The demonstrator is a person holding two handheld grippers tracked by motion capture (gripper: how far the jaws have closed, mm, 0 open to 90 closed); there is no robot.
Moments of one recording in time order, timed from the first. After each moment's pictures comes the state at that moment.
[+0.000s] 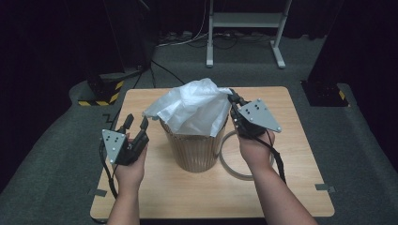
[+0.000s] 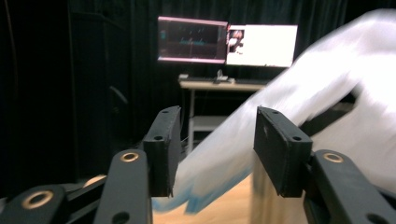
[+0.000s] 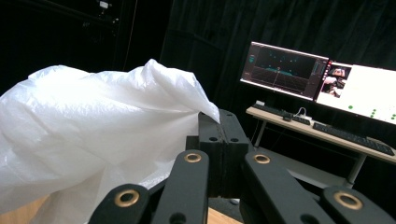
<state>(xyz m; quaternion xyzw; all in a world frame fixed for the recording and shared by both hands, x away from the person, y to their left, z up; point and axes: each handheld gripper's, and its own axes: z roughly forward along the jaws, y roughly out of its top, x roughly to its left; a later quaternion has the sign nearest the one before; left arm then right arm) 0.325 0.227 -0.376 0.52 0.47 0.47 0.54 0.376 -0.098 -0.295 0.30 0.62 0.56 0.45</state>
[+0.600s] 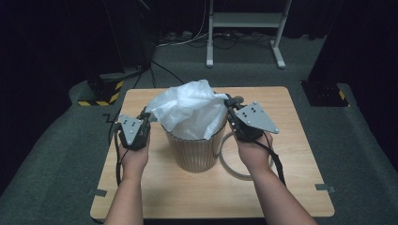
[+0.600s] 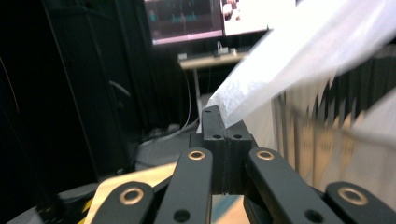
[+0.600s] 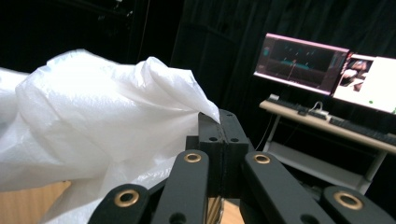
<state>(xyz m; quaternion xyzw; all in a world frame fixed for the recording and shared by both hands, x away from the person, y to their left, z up) 0.359 0.220 -0.365 0.55 0.44 0.49 0.51 0.374 -0.094 -0.304 0.29 0.65 0.56 0.43</state>
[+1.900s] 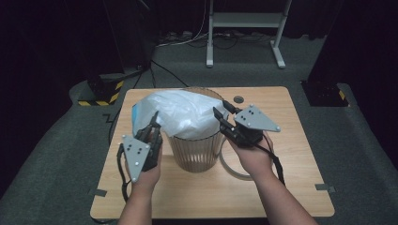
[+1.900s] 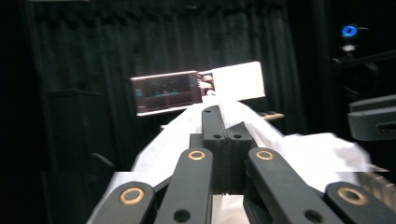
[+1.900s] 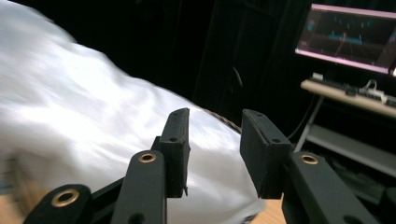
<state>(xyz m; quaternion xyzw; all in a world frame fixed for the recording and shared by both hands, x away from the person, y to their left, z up) 0.296 0.151 -0.322 0.53 0.33 0.52 0.59 0.355 -0.092 -0.300 0.27 0.69 0.57 0.35</state>
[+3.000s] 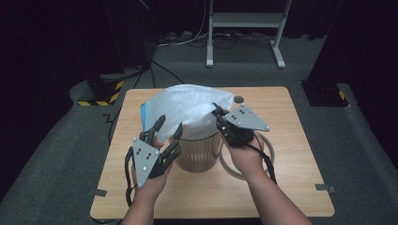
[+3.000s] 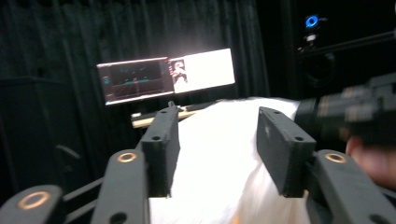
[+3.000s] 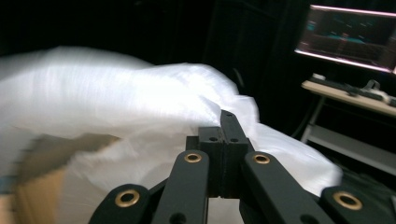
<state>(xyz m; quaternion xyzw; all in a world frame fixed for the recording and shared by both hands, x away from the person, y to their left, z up) 0.272 0.152 -0.338 0.56 0.34 0.48 0.58 0.367 -0.081 -0.305 0.29 0.69 0.57 0.35</state>
